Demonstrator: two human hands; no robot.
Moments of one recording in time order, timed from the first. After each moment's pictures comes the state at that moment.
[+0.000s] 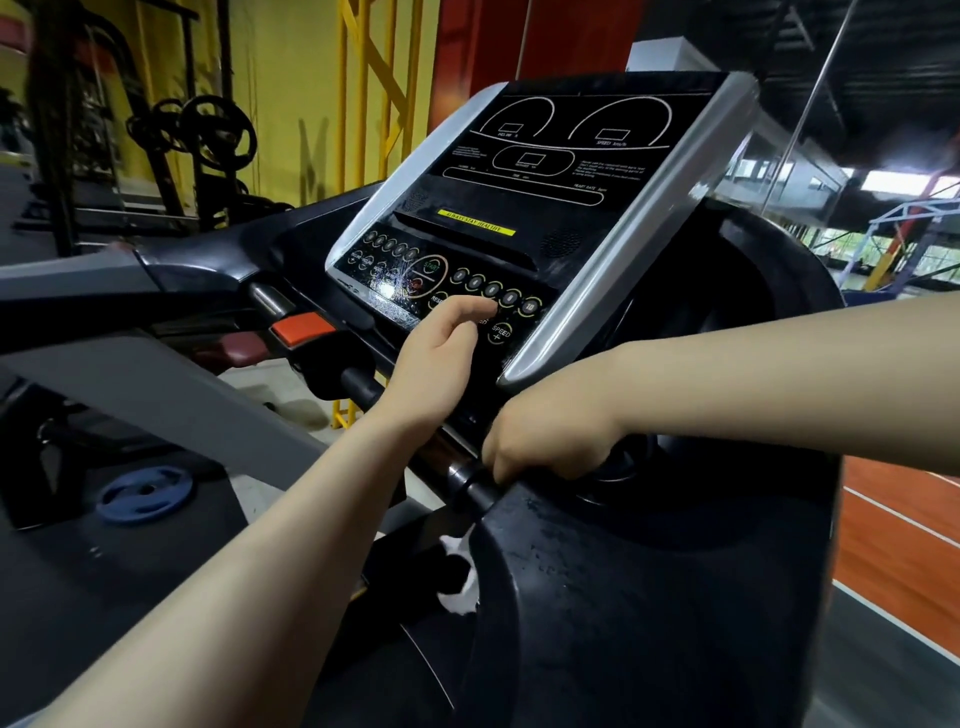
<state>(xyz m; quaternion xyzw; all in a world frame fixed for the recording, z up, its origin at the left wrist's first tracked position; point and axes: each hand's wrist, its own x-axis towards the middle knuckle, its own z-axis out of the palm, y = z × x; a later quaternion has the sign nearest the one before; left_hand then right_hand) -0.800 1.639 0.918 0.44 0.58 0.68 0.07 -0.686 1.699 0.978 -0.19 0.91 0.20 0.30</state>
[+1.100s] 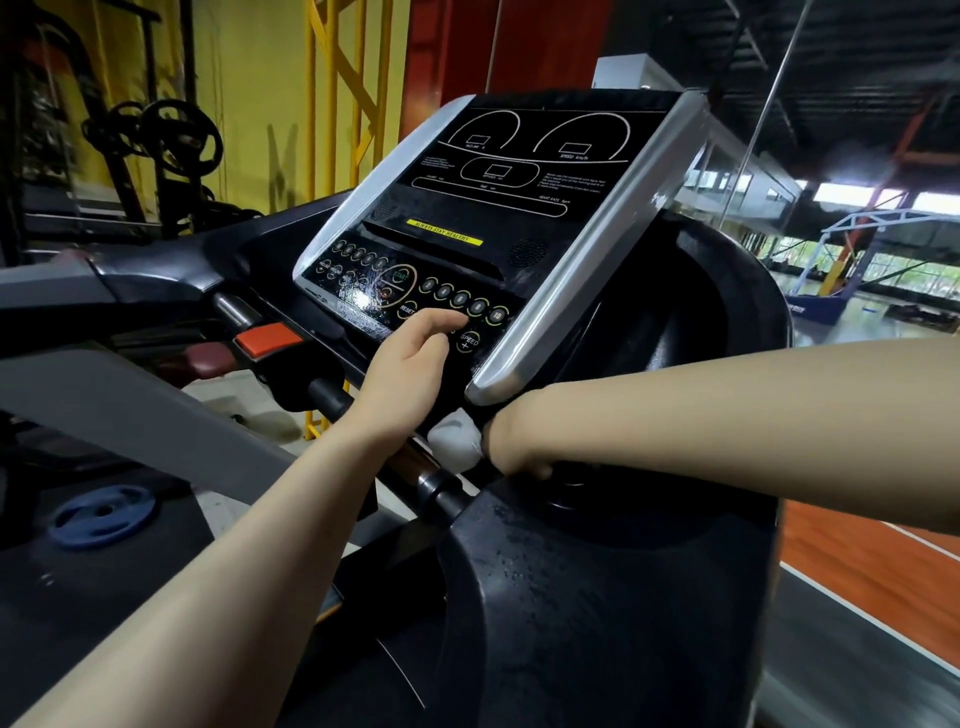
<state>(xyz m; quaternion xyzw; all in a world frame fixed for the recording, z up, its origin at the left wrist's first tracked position) -0.798 1.640 0.919 0.45 0.59 0.67 0.08 -0.696 1.720 0.949 -0.05 0.82 0.43 0.38</state>
